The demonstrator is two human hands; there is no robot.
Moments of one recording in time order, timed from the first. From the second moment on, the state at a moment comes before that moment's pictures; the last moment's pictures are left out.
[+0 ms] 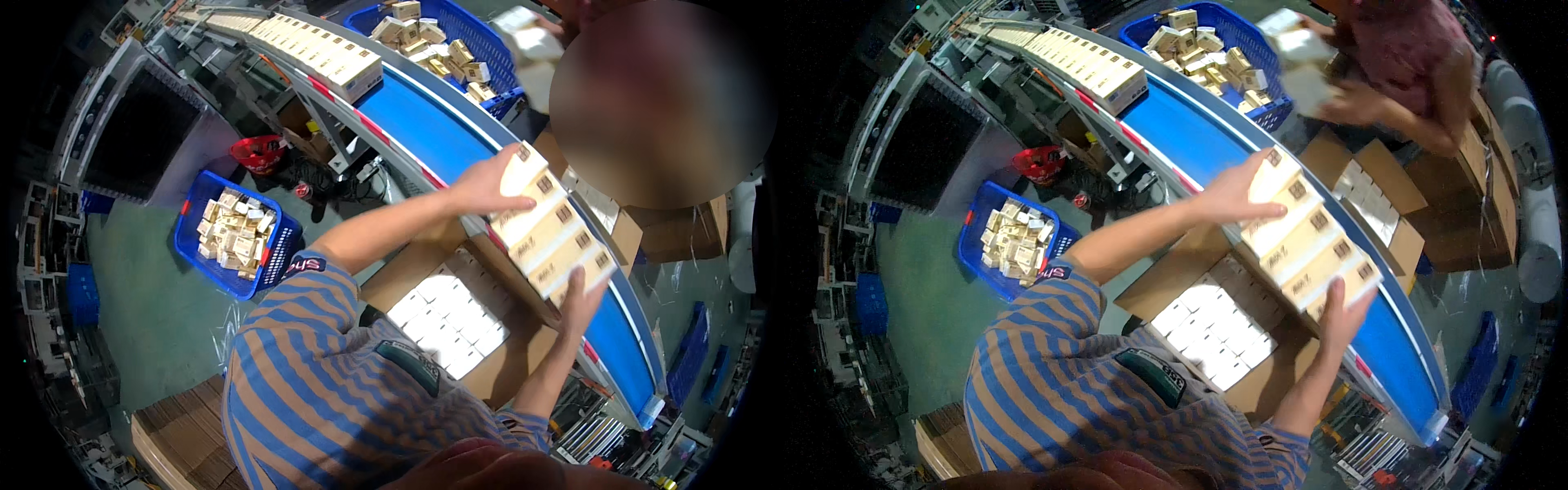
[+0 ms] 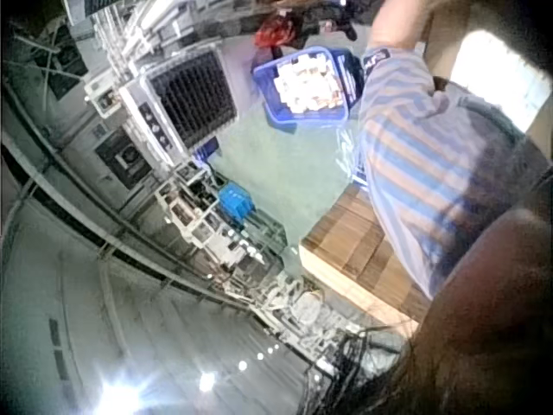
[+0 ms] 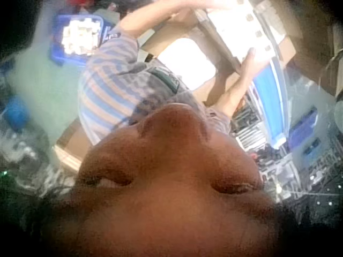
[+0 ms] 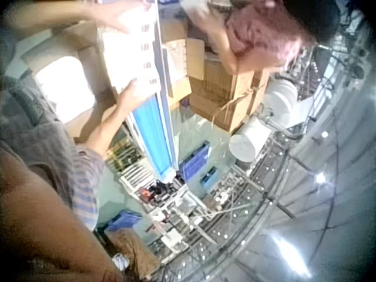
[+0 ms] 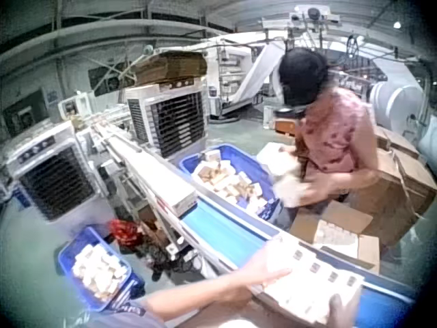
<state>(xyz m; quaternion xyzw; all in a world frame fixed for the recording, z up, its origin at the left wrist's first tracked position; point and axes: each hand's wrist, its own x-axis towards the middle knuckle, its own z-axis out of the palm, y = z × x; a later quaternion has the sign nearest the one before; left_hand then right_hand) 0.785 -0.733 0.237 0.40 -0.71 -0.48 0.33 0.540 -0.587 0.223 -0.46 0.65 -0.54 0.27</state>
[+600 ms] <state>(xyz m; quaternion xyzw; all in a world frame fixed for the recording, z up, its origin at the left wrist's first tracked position) 0.722 -0.686 0.104 0.29 -0.84 -0.39 -0.23 0.515 -0.552 0.139 -0.54 0.70 0.03 0.46</state>
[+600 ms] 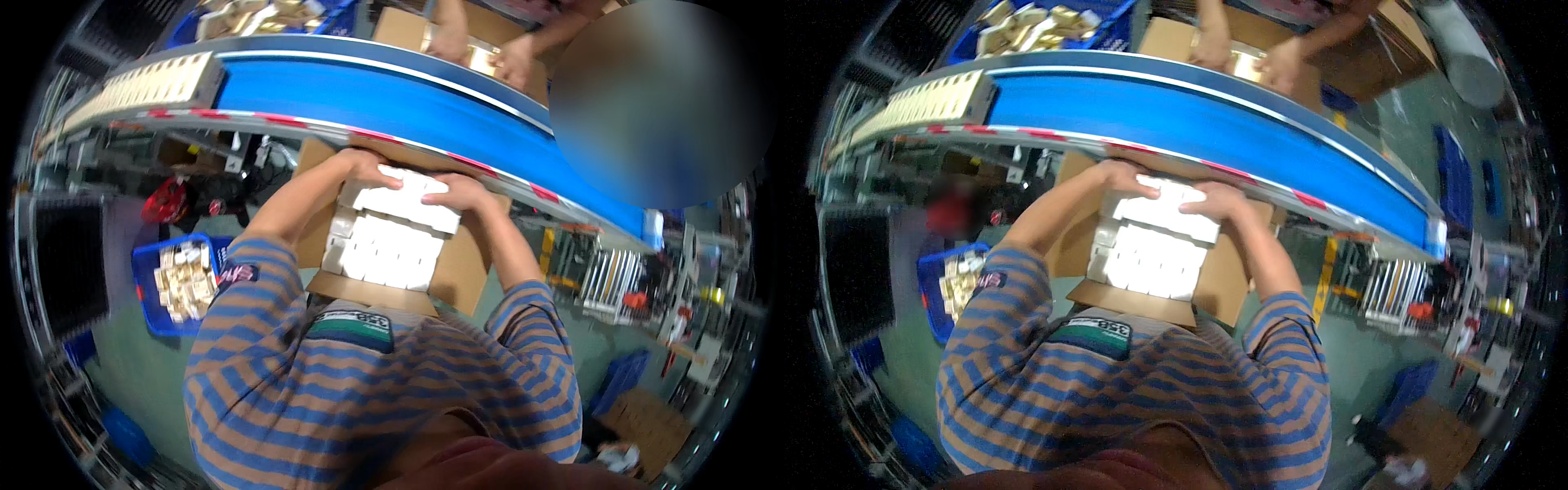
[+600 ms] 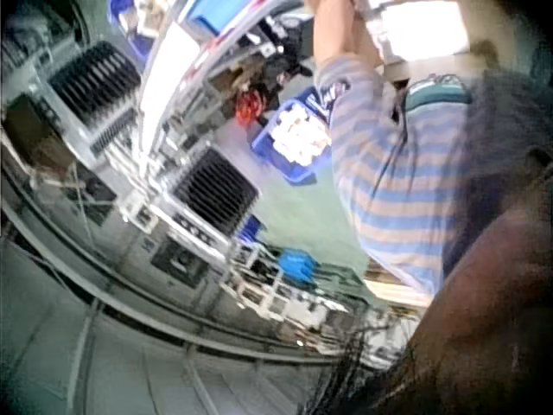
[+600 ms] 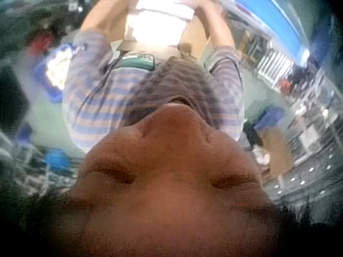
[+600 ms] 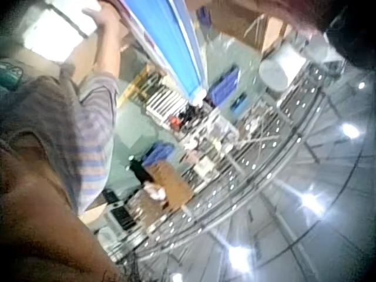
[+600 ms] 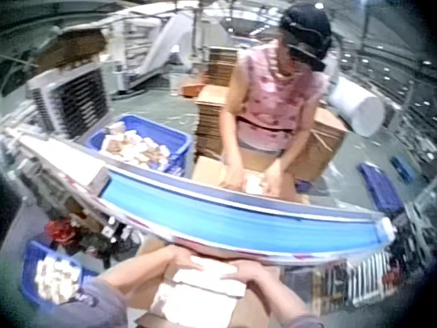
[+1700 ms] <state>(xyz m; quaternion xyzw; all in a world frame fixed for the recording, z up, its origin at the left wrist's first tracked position) 0.780 -0.508 0.048 0.26 -0.96 -0.05 -0.01 0.521 -0.336 0.063 -0.42 0.83 -0.33 0.17</state>
